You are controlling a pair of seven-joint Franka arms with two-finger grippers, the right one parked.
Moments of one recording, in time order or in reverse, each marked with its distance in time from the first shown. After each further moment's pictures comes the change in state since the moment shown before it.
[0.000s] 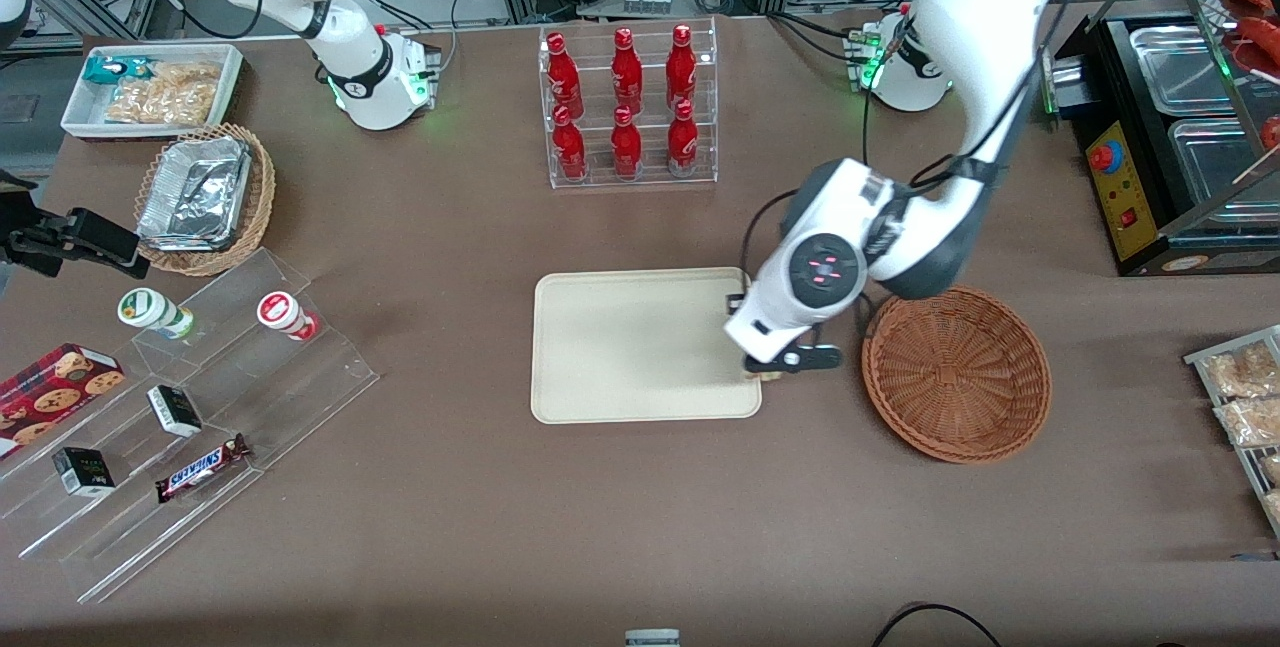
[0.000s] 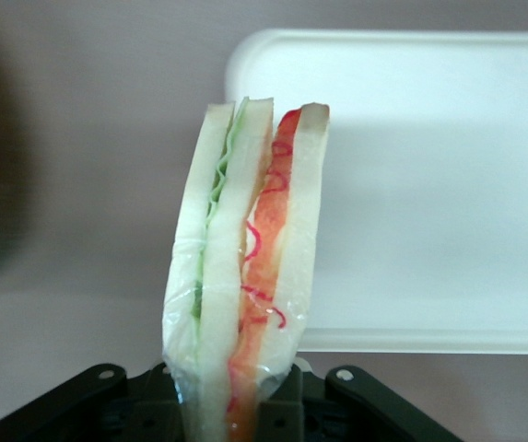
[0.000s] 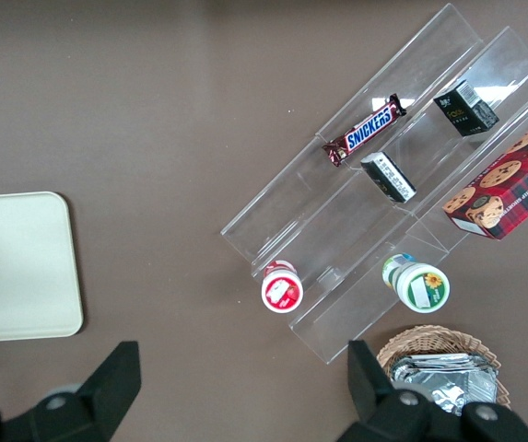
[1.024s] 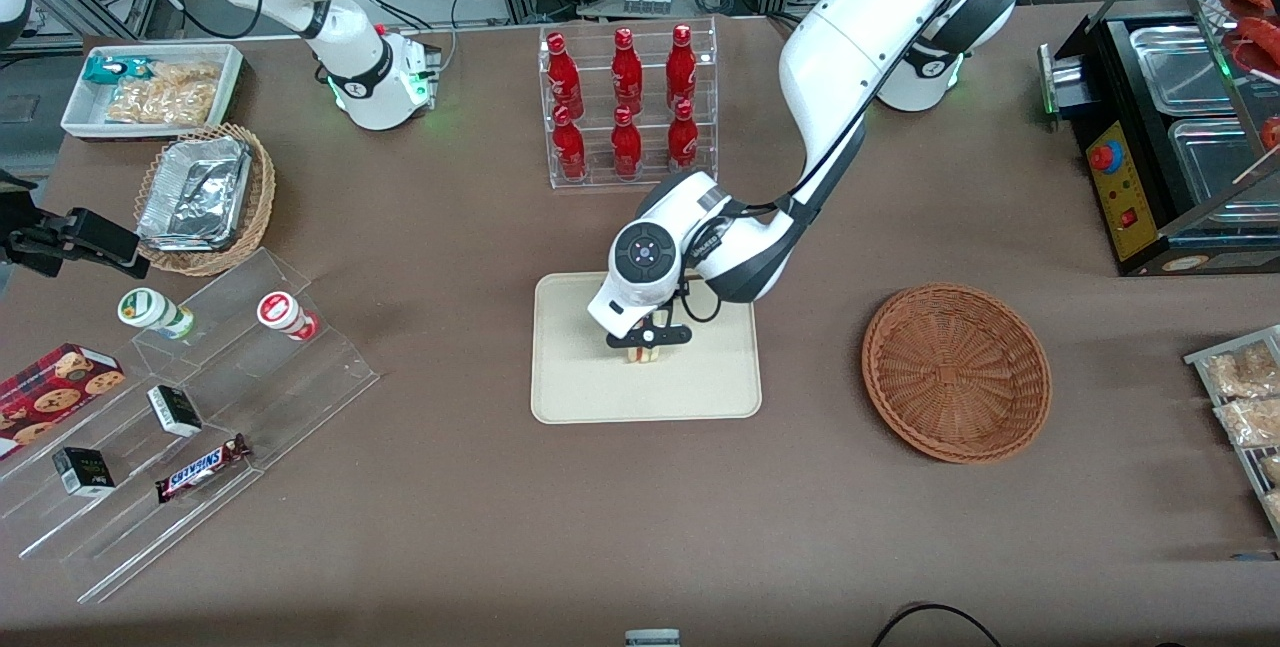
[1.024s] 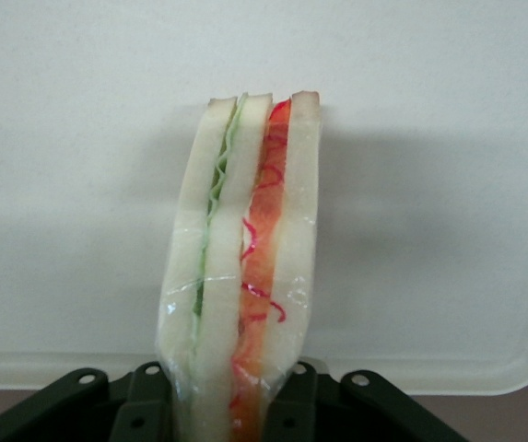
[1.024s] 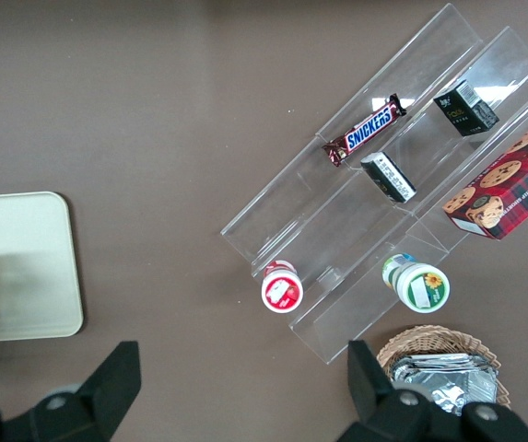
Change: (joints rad) arm -0.234 0.279 0.006 0.212 0.011 0.149 -0.224
